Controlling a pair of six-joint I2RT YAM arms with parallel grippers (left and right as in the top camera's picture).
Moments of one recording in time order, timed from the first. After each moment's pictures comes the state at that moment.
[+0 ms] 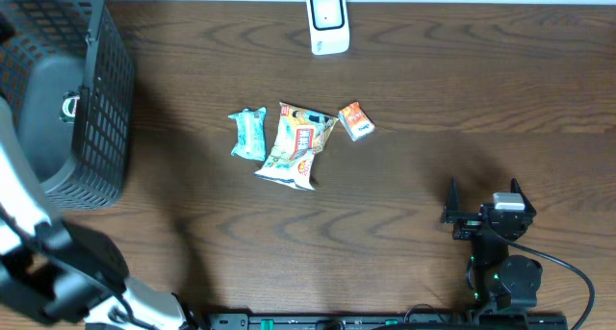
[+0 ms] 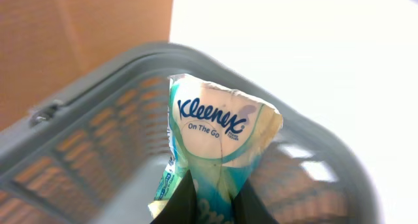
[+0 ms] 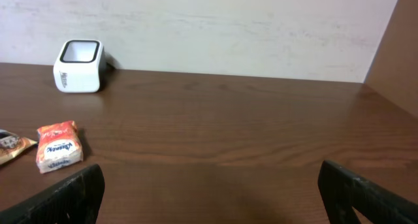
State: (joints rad) left arm 0.58 1.77 1.87 -0.54 0.14 -0.23; right arm 0.00 0.01 0.01 -0.07 0.06 -0.06
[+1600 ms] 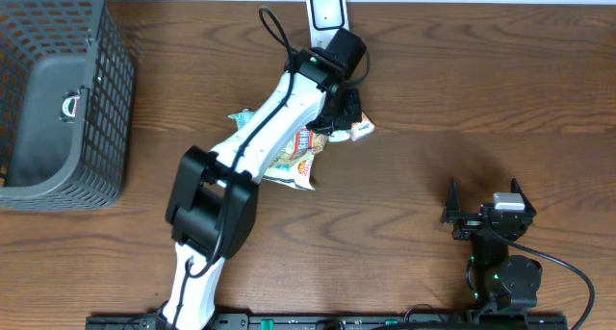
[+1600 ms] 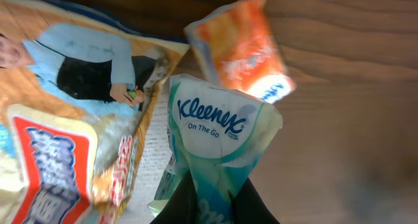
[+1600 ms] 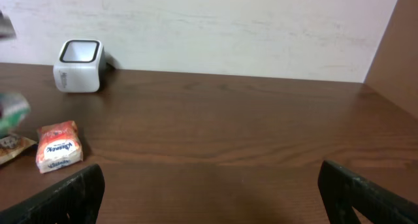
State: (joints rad) left arm -0.58 2.16 1.87 -1.02 0.18 -0.67; right arm 0.00 0.01 0.01 -0.07 0.06 -0.06
